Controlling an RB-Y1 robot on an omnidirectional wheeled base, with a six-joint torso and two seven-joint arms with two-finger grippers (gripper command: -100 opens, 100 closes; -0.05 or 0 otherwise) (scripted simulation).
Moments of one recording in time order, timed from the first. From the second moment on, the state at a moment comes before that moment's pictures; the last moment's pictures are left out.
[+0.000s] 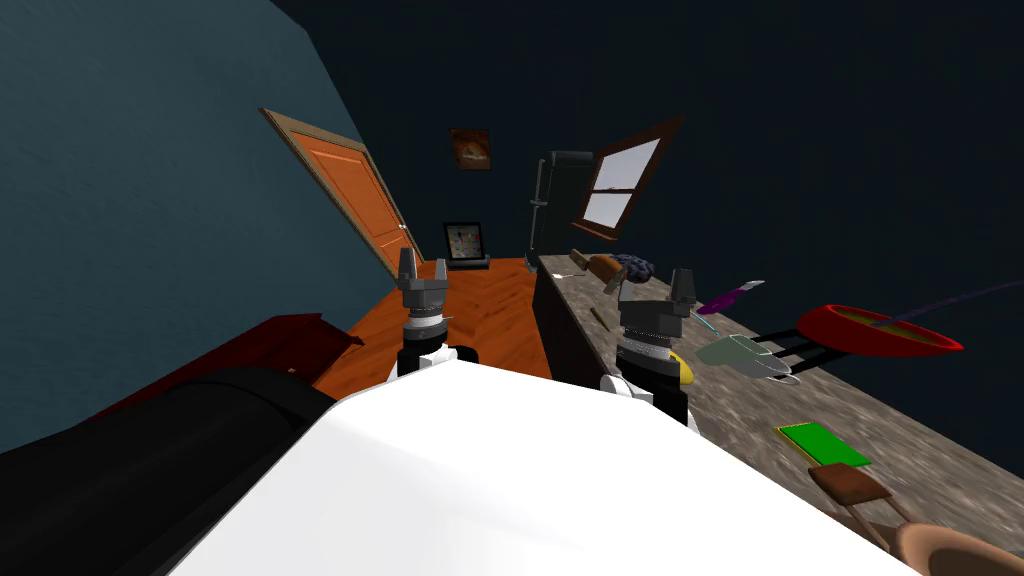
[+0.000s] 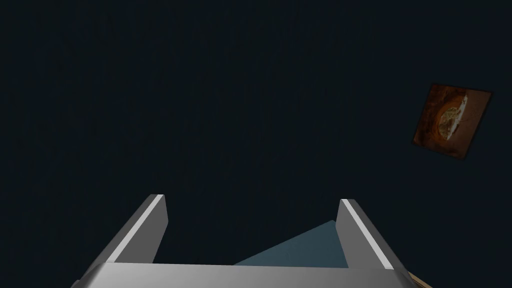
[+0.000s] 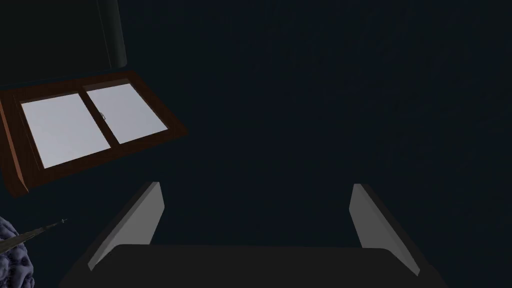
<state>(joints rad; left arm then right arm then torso) 0.54 -0.02 -0.03 -2.37 -0.01 -0.63 0.03 0.48 -0.02 0.05 -2.33 0.03 -0.45 -0.12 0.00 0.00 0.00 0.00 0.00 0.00</state>
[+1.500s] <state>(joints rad) 0.54 -0.02 -0.03 -2.37 -0.01 -0.63 0.03 0.67 -0.20 -0.02 -2.39 -0.01 -0.35 -0.05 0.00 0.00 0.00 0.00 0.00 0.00</state>
